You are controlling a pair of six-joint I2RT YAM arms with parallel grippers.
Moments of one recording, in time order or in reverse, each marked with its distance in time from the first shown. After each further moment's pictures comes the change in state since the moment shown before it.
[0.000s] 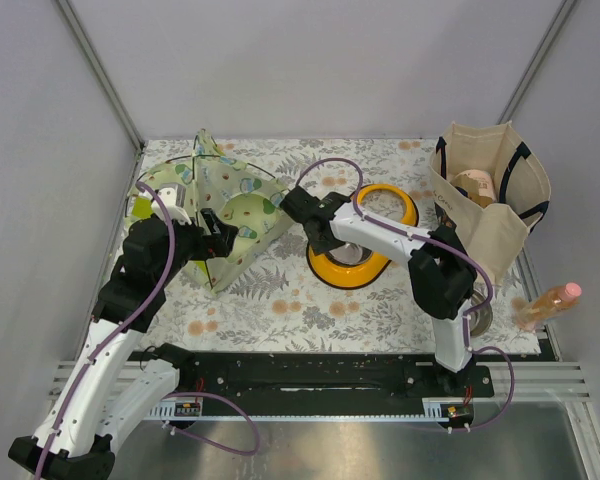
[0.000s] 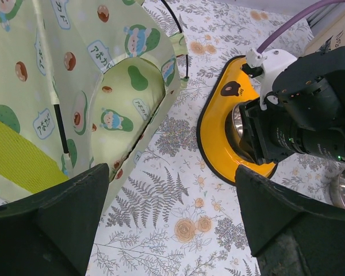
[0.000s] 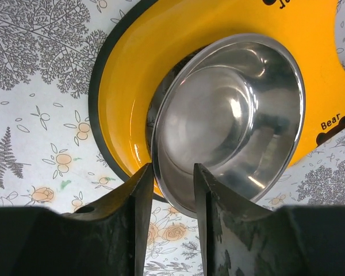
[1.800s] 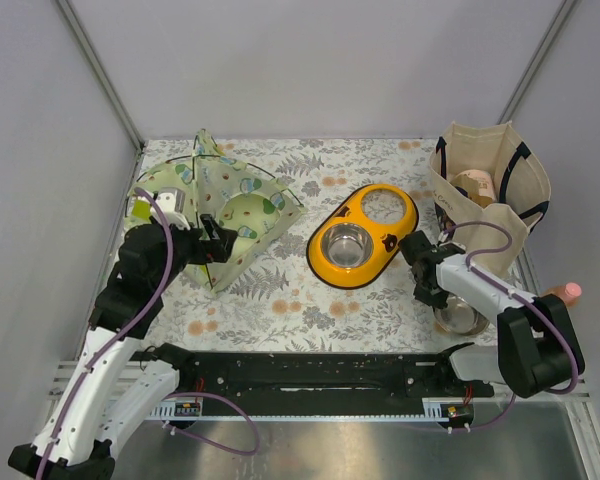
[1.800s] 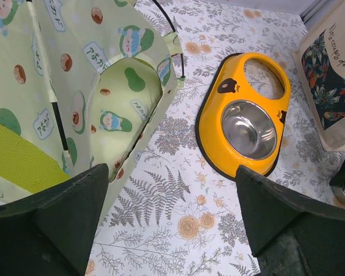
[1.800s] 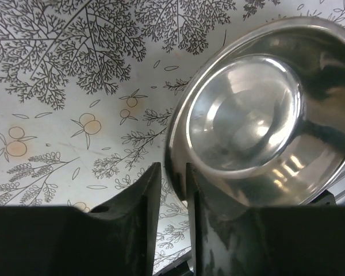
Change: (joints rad) left arm 0.000 -0.047 -0.026 0.005 0.027 0.034; right arm -0.480 -0.675 -0.933 0.040 0.065 0.414
